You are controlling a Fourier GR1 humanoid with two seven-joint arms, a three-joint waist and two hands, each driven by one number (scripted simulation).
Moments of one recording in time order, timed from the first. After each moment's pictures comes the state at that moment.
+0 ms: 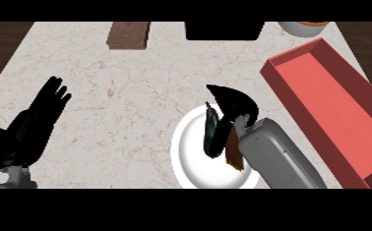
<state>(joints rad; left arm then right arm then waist) 0.00 0.31 0.09 -1.64 0.31 0.00 0.22 -0.55 -0.11 0.43 -1.36 0.40 0.43 0.93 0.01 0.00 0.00</state>
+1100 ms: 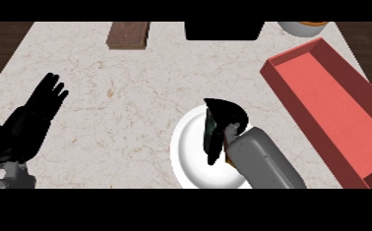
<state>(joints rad) -0.04 0.27 0.16 -1.63 0.27 -0.06 0.25 -0.49 -0.01 0.41 -1.23 0.55 0.47 0.86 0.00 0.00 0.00</state>
